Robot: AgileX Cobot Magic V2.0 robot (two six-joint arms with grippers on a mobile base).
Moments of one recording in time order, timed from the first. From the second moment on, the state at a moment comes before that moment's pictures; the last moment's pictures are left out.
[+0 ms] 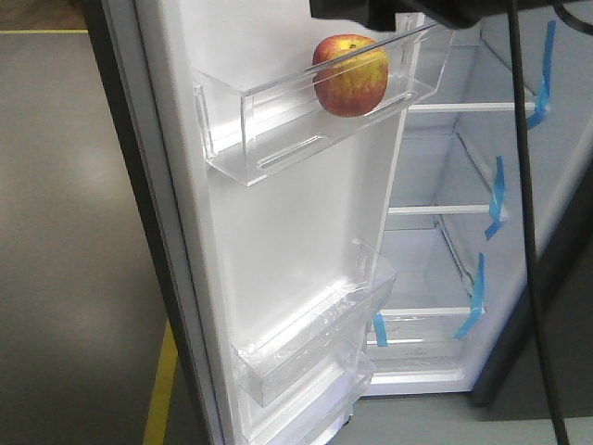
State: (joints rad) left arm 0.01 -0.01 0.03 -0.05 0.05 -0.01; right arm 0.35 1.45 -1.70 0.53 0.84 -0.40
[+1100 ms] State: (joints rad) left arm 0.01 -0.01 0.03 -0.05 0.05 -0.01; right arm 0.37 0.30 -0.58 0.54 0.86 -0.44
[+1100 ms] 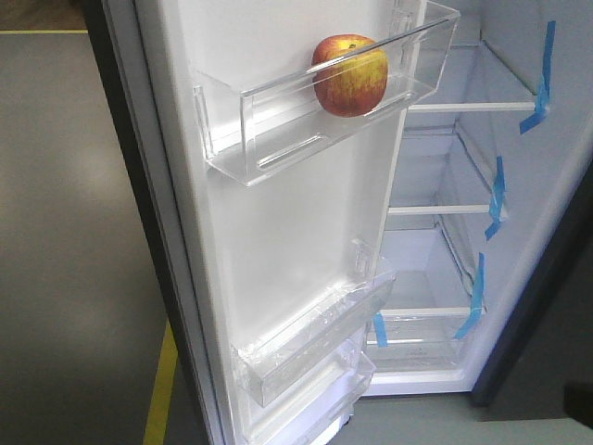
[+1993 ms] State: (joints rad) left arm 0.01 -0.01 0.03 -0.05 0.05 -0.01; right arm 0.37 0.16 -0.52 0.54 1.06 -0.44
